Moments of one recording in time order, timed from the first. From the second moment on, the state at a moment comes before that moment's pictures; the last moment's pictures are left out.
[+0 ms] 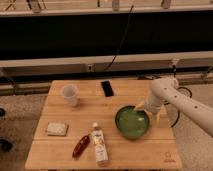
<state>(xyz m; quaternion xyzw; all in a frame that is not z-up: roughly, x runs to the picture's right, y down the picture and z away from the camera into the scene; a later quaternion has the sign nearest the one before) 0.248 0.168 0.847 -0.29 -0.22 -0.39 0.85</state>
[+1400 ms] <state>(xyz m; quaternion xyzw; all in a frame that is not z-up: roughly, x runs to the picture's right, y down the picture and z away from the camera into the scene) 0.253 0.159 0.855 -0.29 -0.22 -0.40 0.85</state>
